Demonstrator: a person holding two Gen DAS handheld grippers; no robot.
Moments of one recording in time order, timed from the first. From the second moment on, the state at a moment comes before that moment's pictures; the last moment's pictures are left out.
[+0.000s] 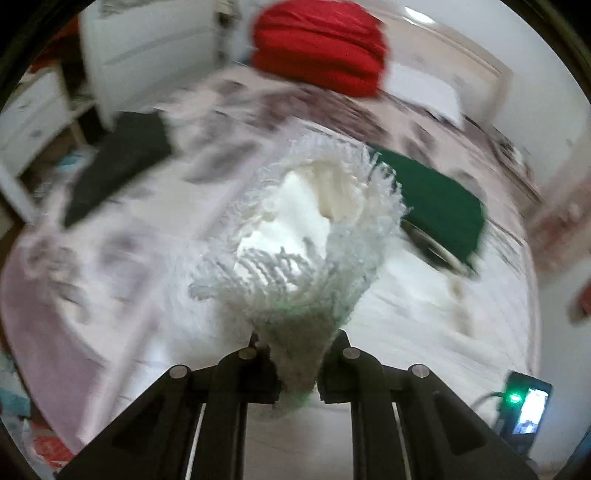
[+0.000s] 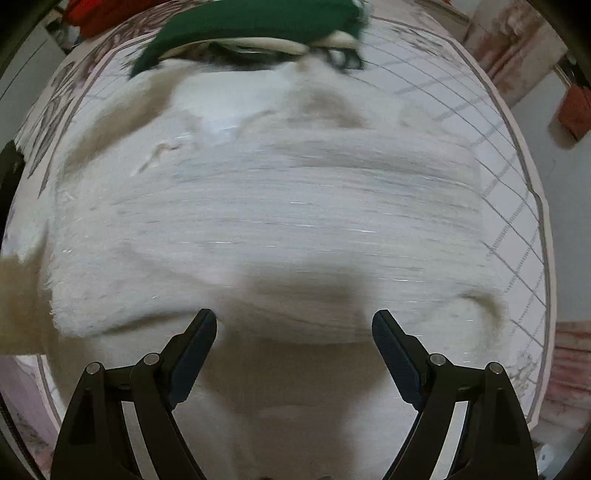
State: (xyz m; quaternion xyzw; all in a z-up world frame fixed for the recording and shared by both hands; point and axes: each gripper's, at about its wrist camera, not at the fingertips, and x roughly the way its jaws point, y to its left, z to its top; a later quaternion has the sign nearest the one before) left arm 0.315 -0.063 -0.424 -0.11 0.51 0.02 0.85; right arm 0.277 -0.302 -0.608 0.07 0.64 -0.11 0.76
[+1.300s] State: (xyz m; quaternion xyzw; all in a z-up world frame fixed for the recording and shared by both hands) left arm 0.317 -0.096 -0.494 0.00 0.54 0.12 0.83; right arm 0.322 -0.439 -0.640 0.34 0.63 0.05 0.70
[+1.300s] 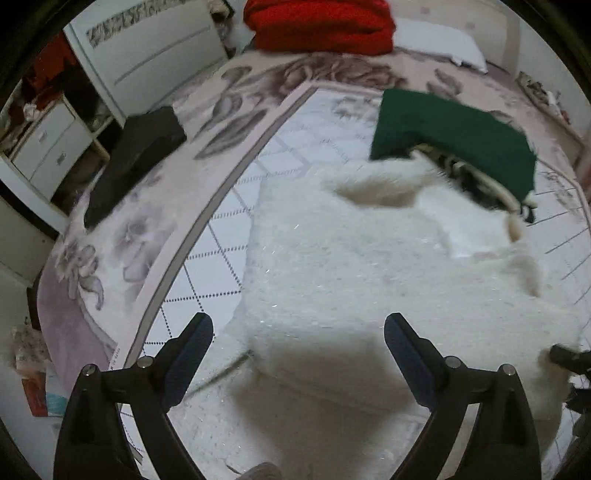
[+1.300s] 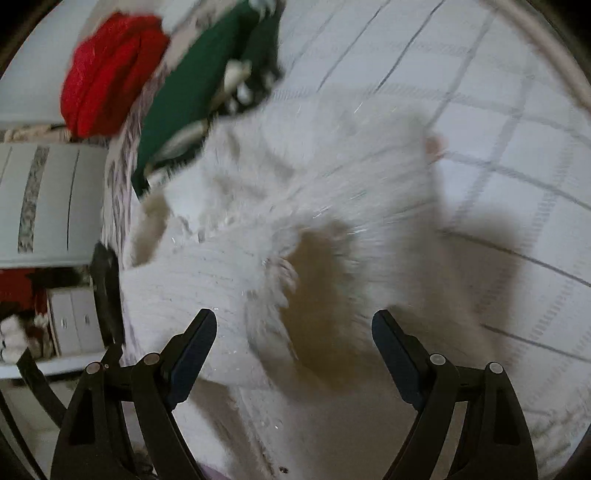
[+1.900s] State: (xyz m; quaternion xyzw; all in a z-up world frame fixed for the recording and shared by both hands) left arm 0.354 -0.095 -0.553 0.01 0.64 0.08 0.76; right arm 0.337 -0.449 -0.589 0.24 0.67 -0.08 0.70
